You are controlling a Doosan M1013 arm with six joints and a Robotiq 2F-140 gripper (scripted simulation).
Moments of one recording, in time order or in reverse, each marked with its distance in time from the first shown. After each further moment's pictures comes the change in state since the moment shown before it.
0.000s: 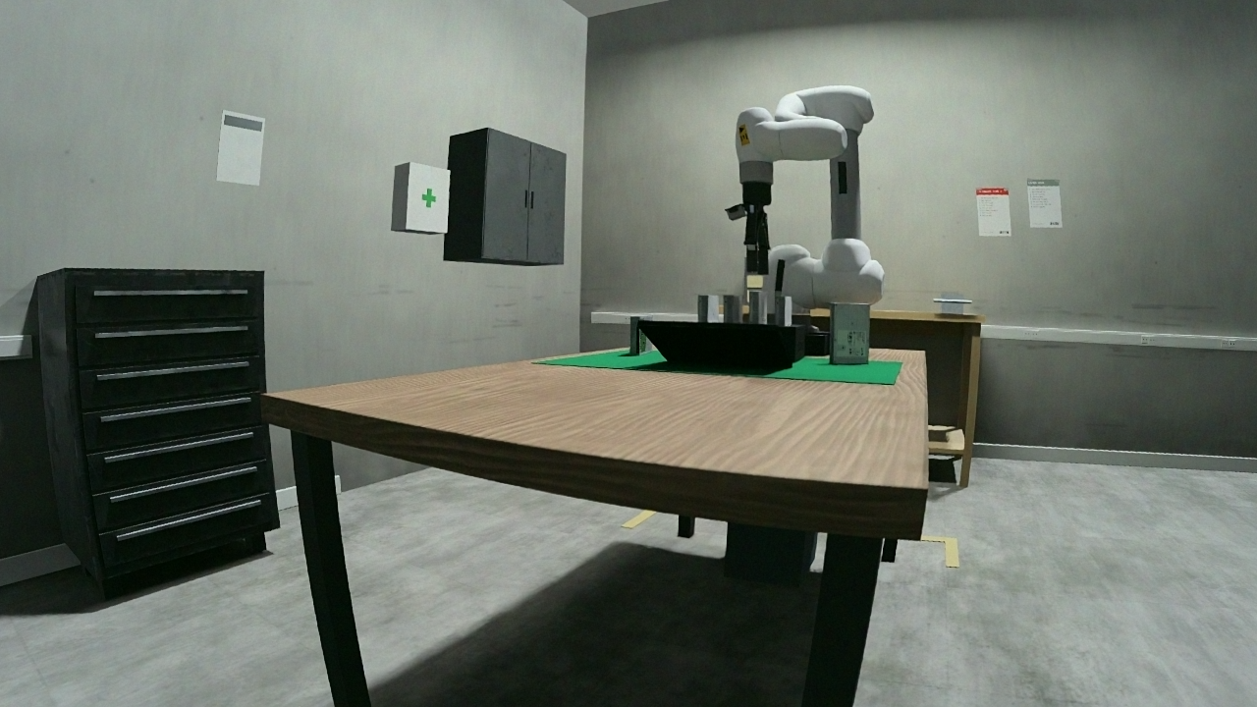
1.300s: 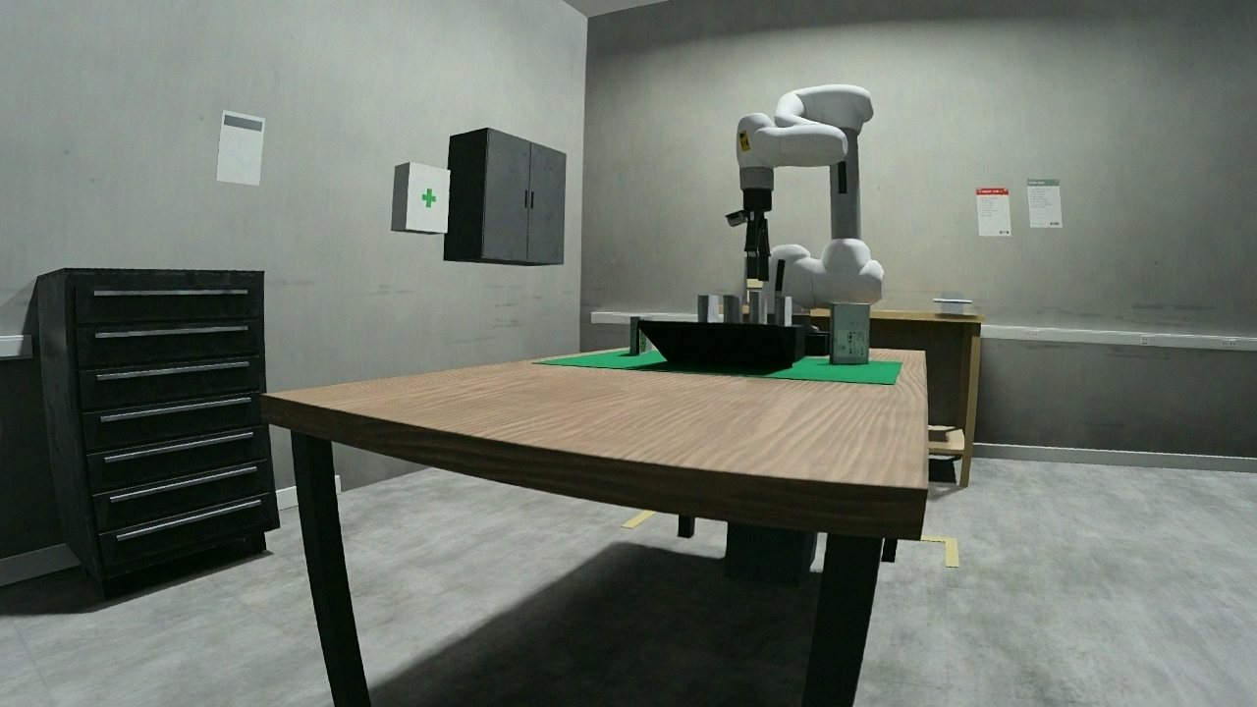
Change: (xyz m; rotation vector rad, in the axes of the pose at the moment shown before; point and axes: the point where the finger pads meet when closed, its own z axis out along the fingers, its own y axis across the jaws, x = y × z) arm -0.001 0.000 0.017 0.000 0.000 0.000
